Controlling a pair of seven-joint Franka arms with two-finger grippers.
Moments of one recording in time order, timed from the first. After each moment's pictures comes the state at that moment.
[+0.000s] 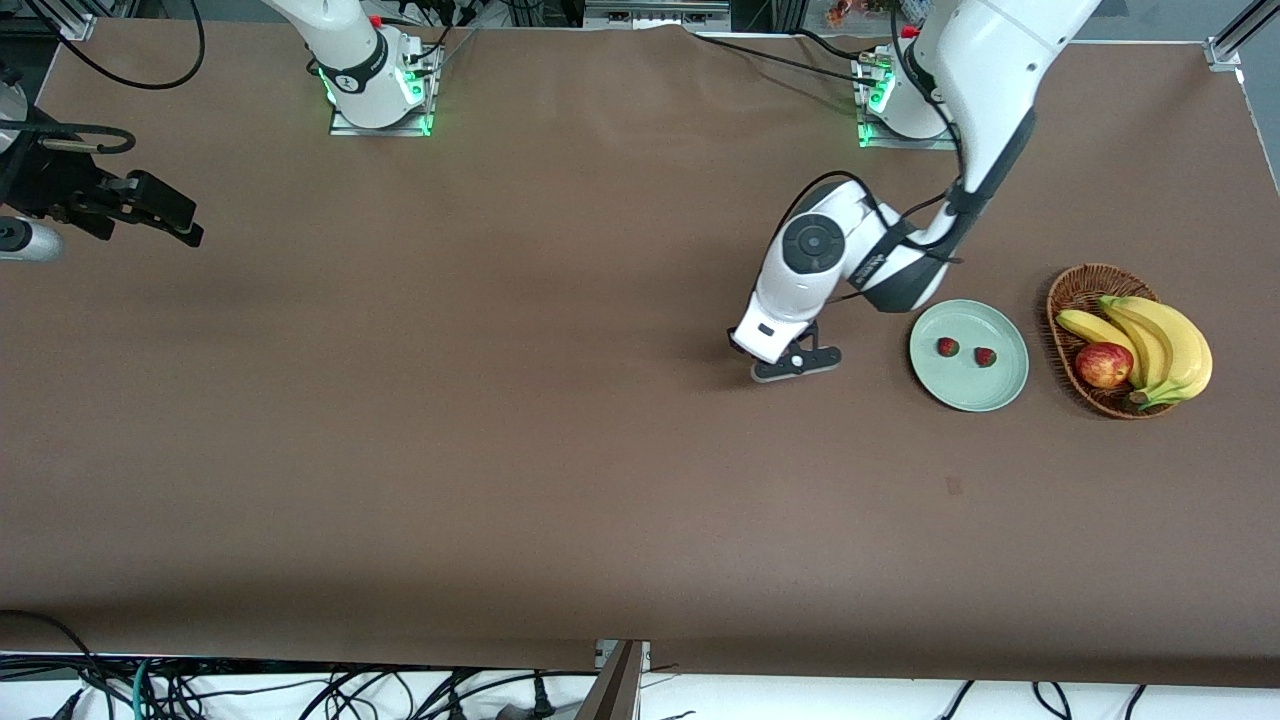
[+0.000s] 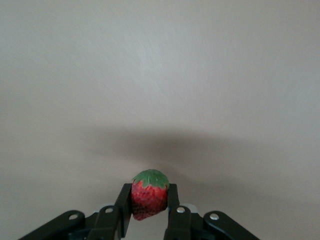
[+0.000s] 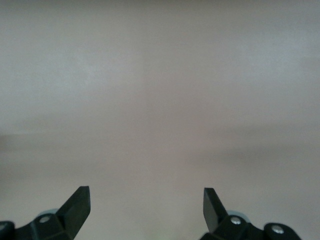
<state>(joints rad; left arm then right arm) -0.05 0.50 -0.49 -1.93 0.30 2.35 -0.93 0.18 0.05 -0.12 -1.48 0.02 1.51 0.15</state>
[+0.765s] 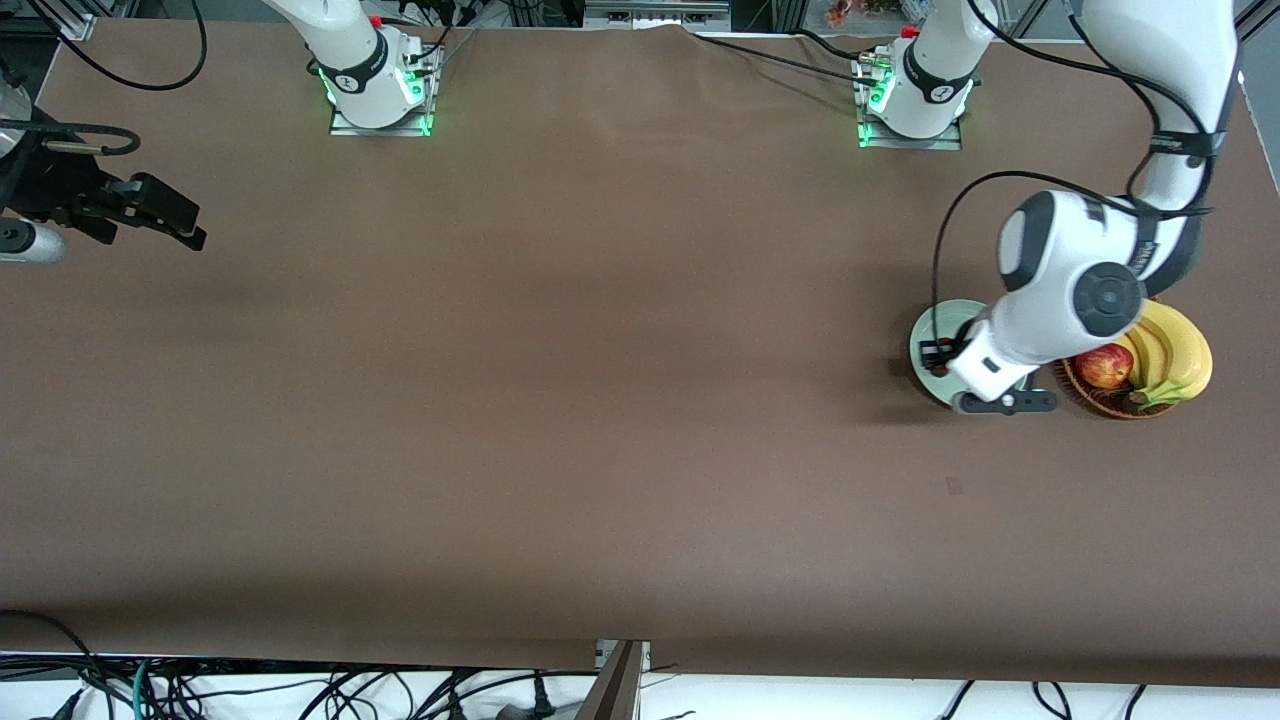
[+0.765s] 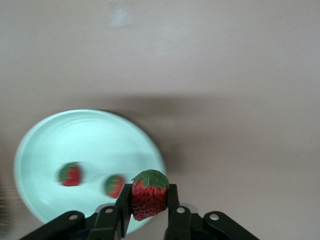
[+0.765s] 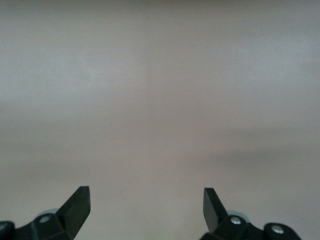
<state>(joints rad) -0.03 0.32 -0.02 -1.98 -0.04 2.13 -0.04 0.19 0.05 -0.11 -1.48 0.02 1.52 0.15</state>
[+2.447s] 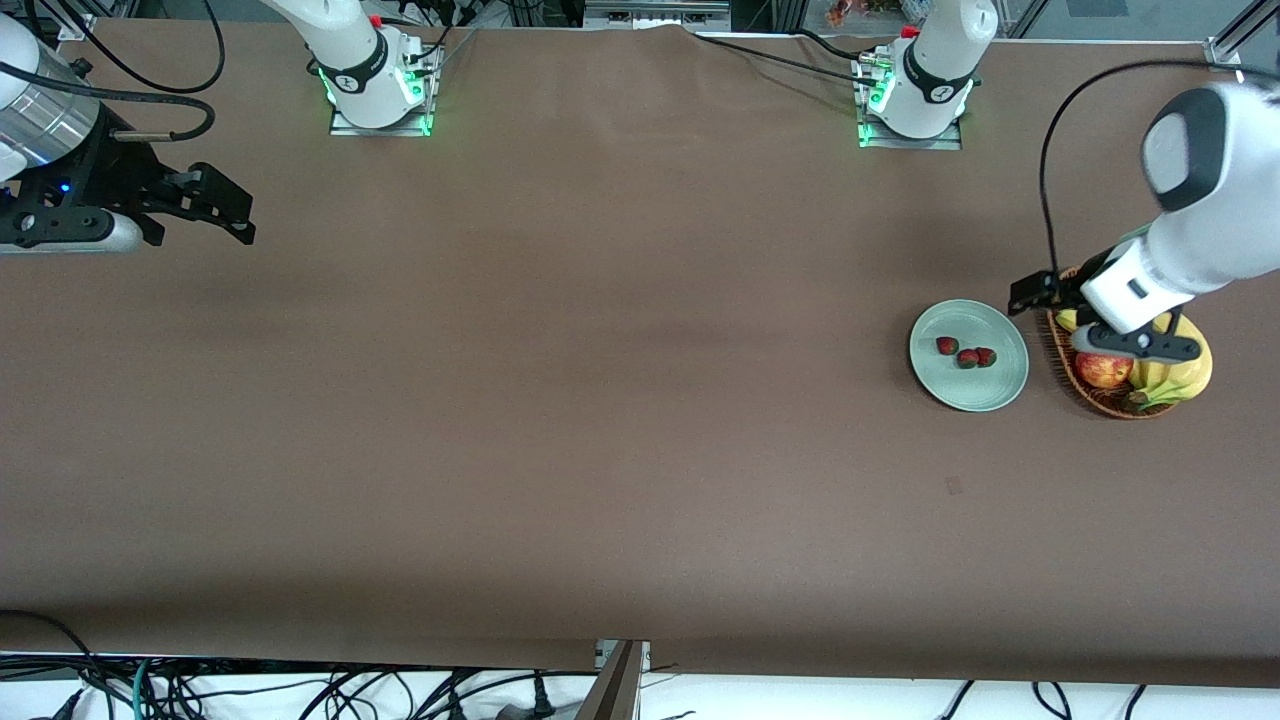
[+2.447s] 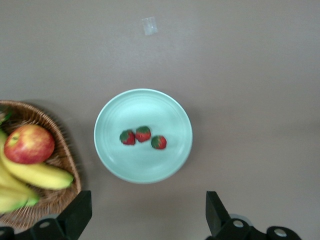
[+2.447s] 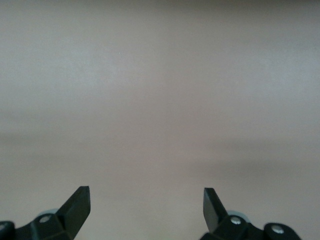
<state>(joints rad) -0.04 0.04 0.09 -1.93 -0.06 1.84 0.19 0.23 0.05 -0.07 -1.47 0.02 1.53 0.15</state>
